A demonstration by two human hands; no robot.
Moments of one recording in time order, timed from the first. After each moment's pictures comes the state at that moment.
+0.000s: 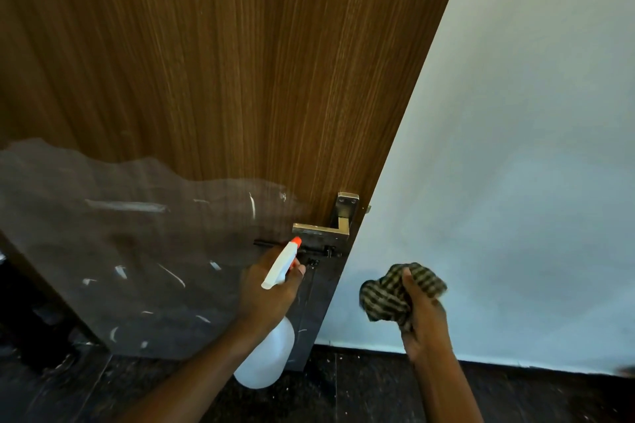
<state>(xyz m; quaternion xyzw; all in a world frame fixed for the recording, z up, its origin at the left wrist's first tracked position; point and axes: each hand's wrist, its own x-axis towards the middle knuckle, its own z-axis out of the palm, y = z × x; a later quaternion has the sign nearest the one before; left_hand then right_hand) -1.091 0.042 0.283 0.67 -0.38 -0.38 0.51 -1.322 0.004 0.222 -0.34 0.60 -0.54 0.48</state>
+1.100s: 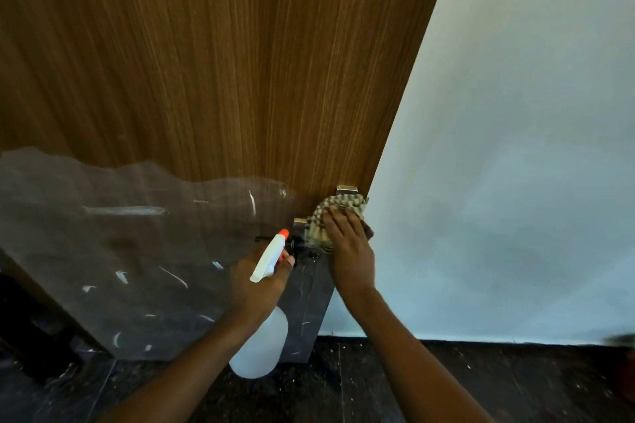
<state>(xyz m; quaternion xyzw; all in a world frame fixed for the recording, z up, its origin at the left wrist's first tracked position) -1.065 0.044 0.279 0.66 -0.39 -0.36 0.53 -1.222 -0.054 0.212 -0.78 0.53 -0.33 -0.04</state>
